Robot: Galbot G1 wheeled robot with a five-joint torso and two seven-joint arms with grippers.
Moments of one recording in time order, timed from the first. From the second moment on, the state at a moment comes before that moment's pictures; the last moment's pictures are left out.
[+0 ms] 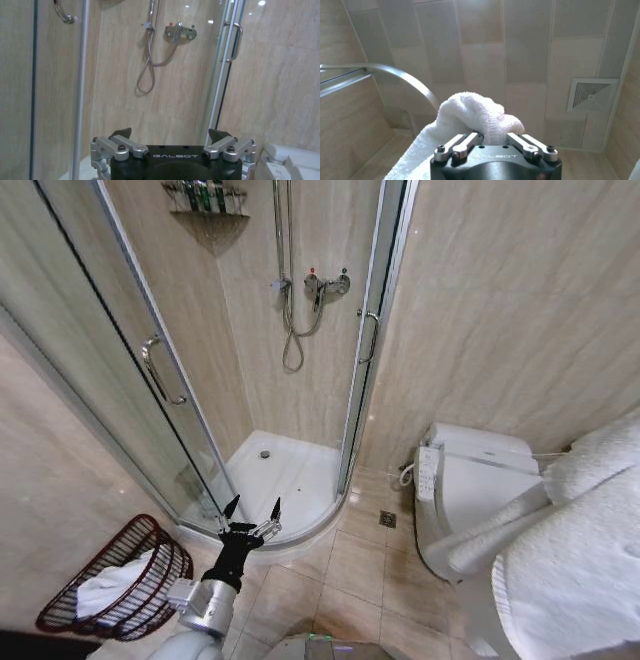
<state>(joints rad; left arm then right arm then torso) 1.95 -1.61 -0.51 -2.50 -0.10 0.11 0.15 -1.55 0.94 1.84 2.45 1.10 0.30 -0.10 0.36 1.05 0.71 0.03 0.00</state>
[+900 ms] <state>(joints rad) 1.95 -1.61 -0.51 -2.50 -0.10 0.11 0.15 -1.55 0.95 1.85 2.46 1.11 0.30 -0.09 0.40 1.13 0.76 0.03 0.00</state>
